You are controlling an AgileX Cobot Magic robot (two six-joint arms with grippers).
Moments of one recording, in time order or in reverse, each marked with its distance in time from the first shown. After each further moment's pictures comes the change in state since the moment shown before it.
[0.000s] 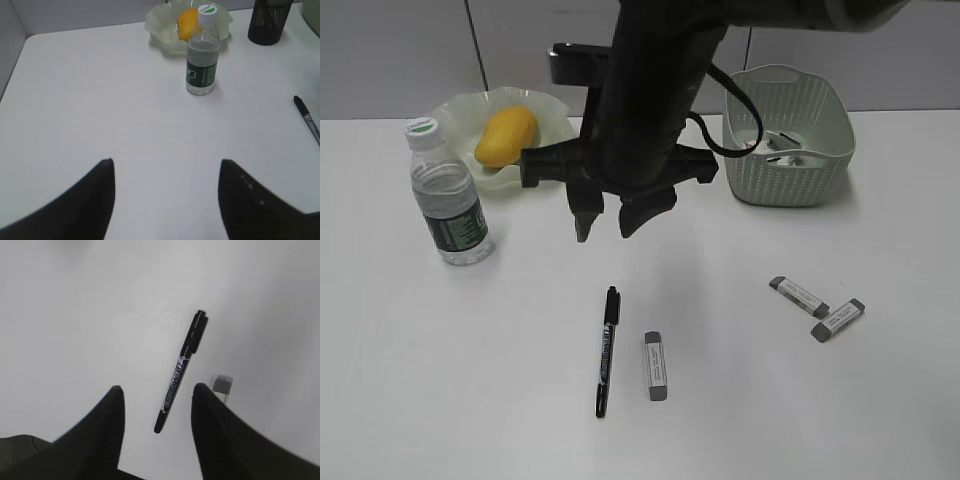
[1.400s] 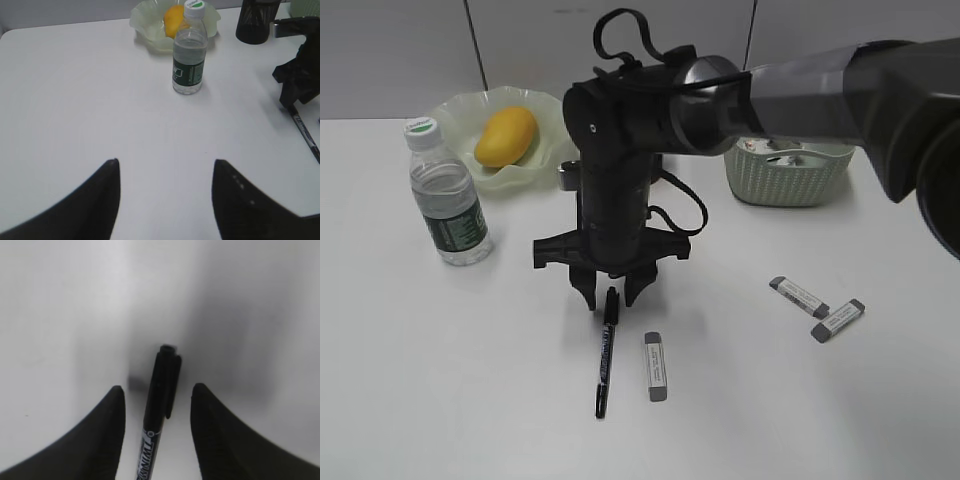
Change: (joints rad) left arm 0.000 -0.001 0.102 -0.057 -0.104 0.000; right arm -0.010 0.348 -0.144 -0.057 0.023 0.149
